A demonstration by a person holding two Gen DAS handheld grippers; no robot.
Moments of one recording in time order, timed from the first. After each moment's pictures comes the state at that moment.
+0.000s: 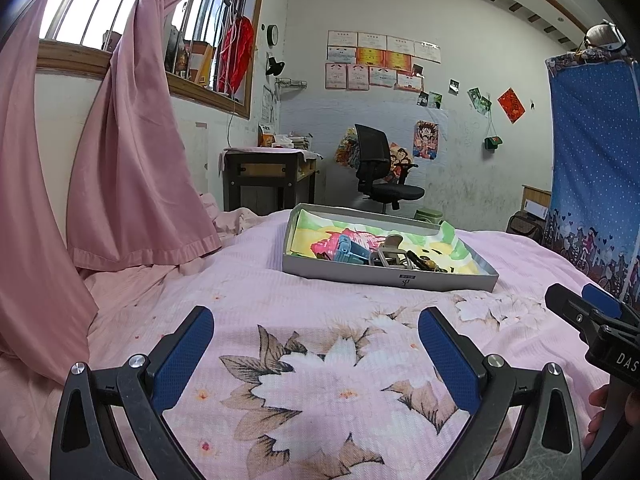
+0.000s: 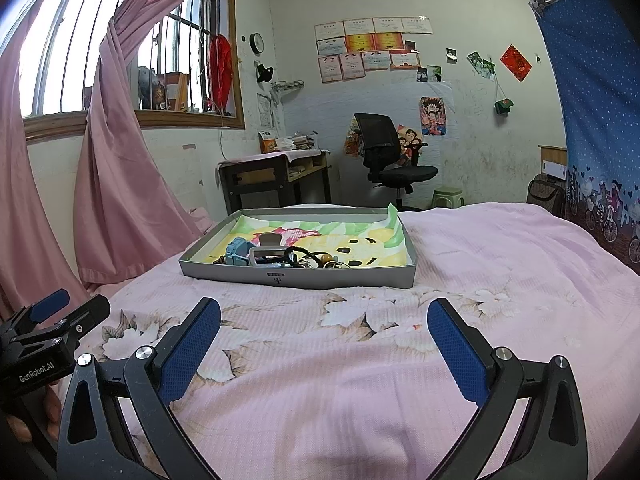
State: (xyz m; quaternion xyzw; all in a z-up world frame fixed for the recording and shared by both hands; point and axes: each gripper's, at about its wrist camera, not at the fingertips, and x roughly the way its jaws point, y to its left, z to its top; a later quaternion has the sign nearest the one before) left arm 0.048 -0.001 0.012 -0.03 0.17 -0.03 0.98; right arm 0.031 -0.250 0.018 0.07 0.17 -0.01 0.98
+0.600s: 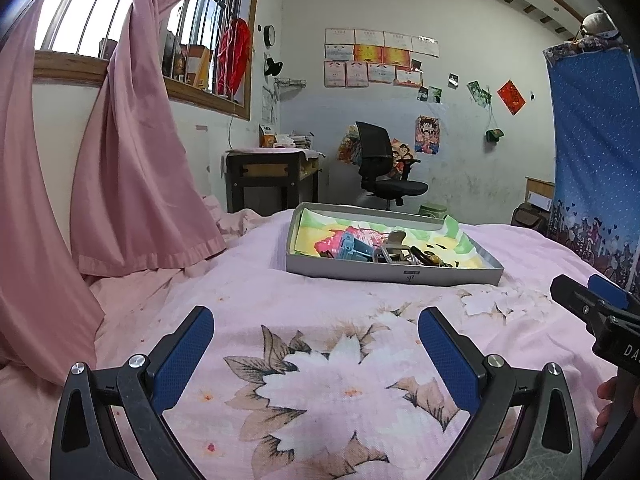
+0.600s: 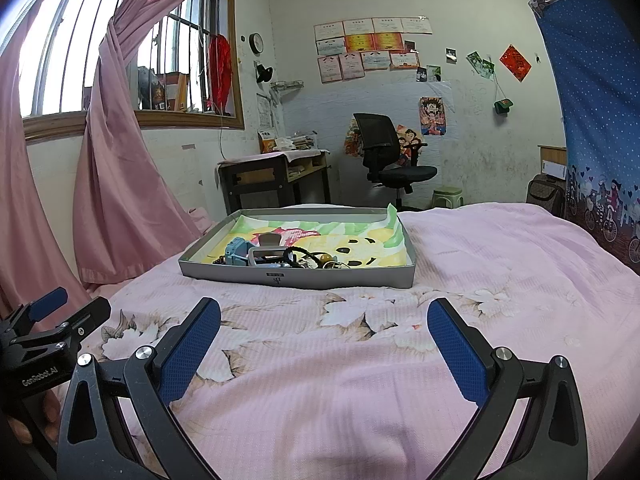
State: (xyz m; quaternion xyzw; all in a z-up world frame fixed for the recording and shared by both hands) left arm 0.053 0.002 0.009 -0.01 0.17 -0.02 0.98; right arm 0.031 -0.250 0.018 0.07 0.17 -0.01 0.98
